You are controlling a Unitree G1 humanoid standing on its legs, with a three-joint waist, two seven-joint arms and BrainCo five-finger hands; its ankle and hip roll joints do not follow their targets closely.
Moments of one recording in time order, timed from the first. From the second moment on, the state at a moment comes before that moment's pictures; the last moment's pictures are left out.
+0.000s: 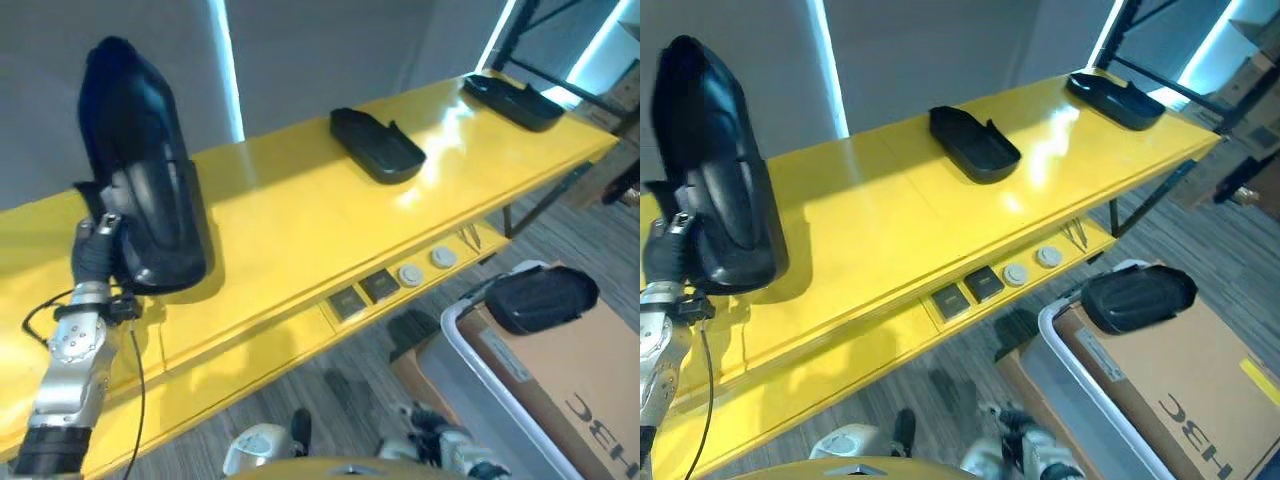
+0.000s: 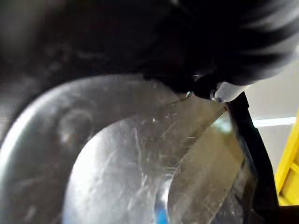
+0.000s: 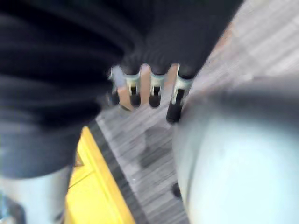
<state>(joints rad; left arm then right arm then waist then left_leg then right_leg) 0.02 0.60 0.08 -0.06 -0.47 -0.13 0.18 -0.07 -0.28 0.18 1.03 0.35 0.10 0.00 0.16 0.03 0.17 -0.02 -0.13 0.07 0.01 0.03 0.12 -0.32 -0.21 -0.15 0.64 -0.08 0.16</state>
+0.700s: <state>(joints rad) -0.20 0.48 -0.19 -0.04 -0.38 0.15 0.19 0.01 -0.33 0.18 1.16 0.35 0.15 0.04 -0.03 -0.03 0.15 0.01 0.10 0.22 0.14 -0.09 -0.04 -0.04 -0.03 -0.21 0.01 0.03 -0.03</state>
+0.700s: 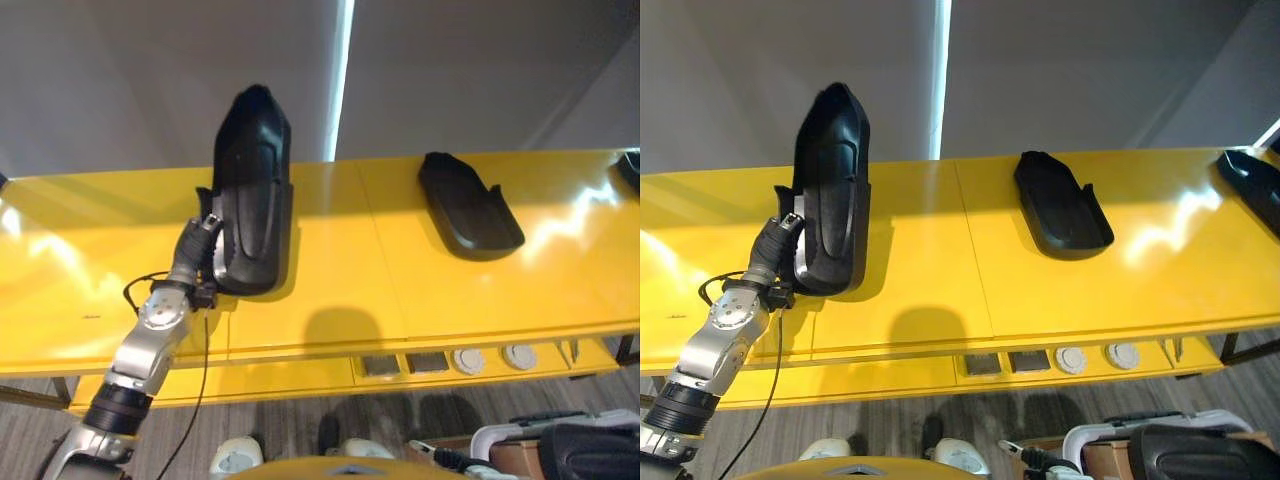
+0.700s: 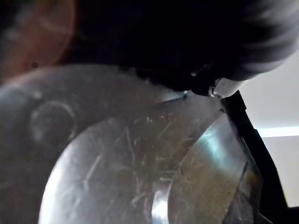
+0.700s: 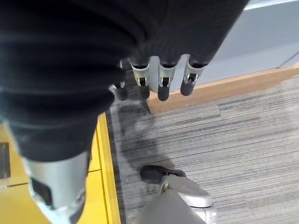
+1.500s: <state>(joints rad) -0.29 0.44 -0.33 0.35 -0.23 0.38 0.33 0.07 -0.32 0.27 1.15 0.24 0.16 0.03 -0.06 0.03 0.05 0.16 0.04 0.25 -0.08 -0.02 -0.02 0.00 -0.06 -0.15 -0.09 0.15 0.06</state>
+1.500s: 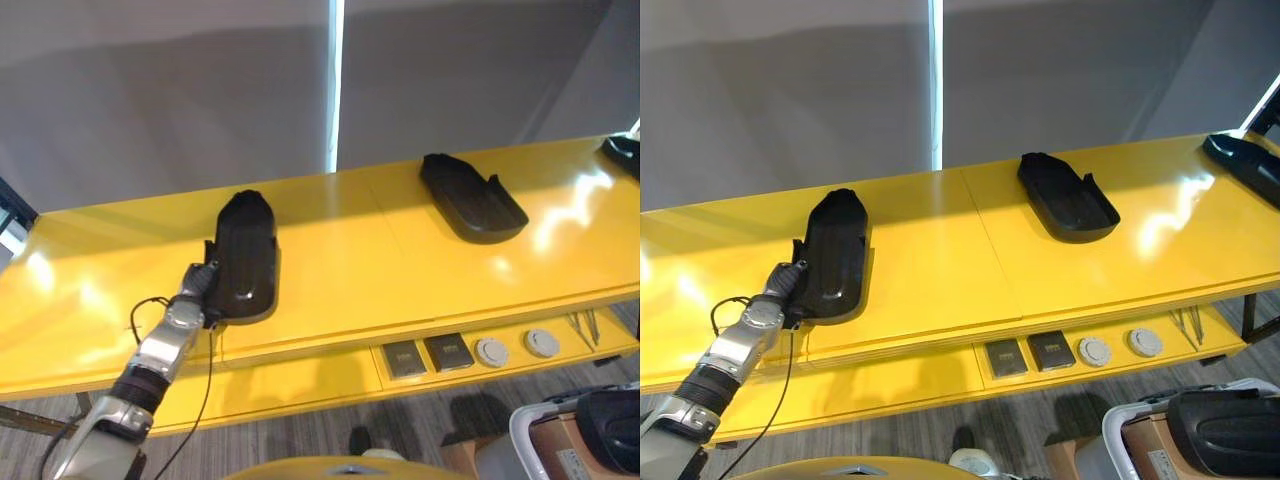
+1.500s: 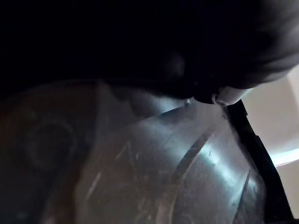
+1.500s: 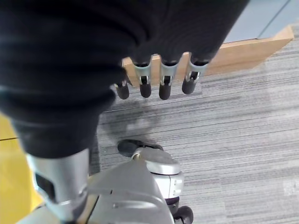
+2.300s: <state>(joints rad) -0.38 0.38 -0.36 0.53 -0.23 0.34 0.48 0.07 -0.31 0.27 1.16 0.23 0.18 0.04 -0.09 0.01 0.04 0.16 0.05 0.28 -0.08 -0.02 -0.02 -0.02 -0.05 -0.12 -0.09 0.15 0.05</state>
